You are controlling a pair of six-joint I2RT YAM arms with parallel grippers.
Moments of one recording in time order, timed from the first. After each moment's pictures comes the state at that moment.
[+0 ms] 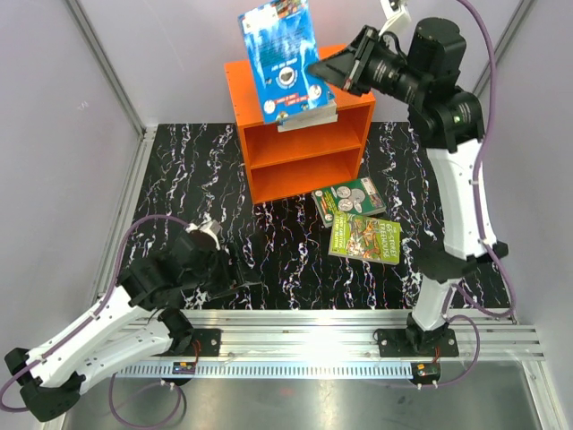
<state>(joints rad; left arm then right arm) -0.82 0.68 0.77 -0.92 0.09 -1.10 0.47 1.81 2.65 -0.83 -0.45 0.68</state>
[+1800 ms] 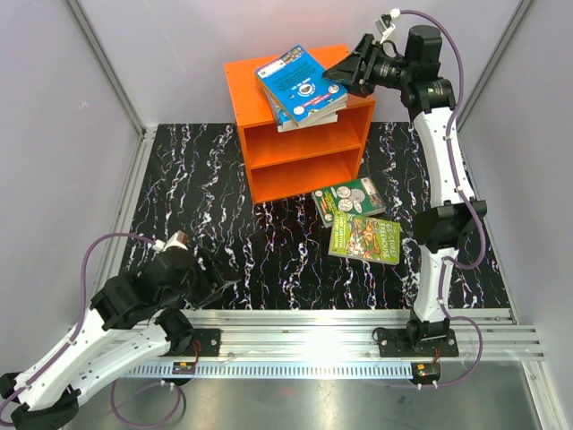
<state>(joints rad) -0.82 0.48 0.76 -1.10 -0.08 -1.33 0.16 2.13 2.55 -0.57 -0.90 0.75</state>
